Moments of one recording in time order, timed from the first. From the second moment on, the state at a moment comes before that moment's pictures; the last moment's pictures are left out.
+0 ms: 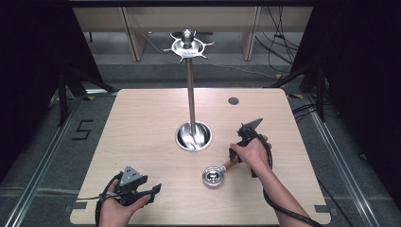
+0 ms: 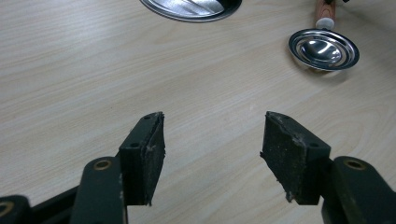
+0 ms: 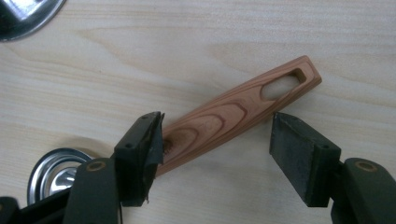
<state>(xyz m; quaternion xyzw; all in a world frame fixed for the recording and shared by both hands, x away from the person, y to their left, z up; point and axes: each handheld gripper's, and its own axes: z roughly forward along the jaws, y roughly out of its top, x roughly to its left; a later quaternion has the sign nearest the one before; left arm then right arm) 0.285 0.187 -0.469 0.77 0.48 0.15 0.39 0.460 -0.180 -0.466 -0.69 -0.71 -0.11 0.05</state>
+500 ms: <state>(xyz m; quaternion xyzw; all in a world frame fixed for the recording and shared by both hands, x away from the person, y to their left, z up) 0.285 0.187 -0.468 0.78 0.47 0.15 0.39 0.466 -0.174 -0.472 -0.69 -0.71 -0.11 0.03</state>
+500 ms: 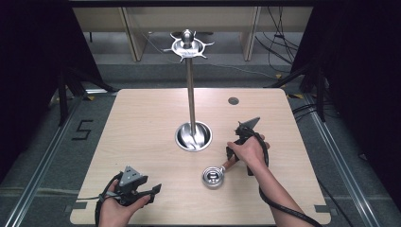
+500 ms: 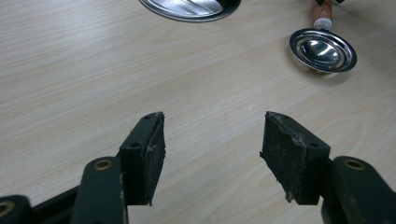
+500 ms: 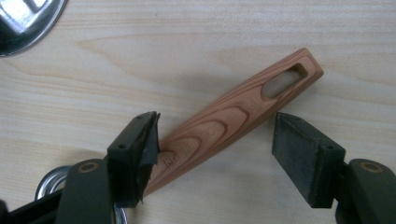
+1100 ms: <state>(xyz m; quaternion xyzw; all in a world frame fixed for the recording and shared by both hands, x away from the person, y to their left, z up) 0.285 0.187 -0.469 0.77 0.47 0.15 0.39 0.463 -0.168 -0.472 -0.63 -0.77 -0.04 0.00</state>
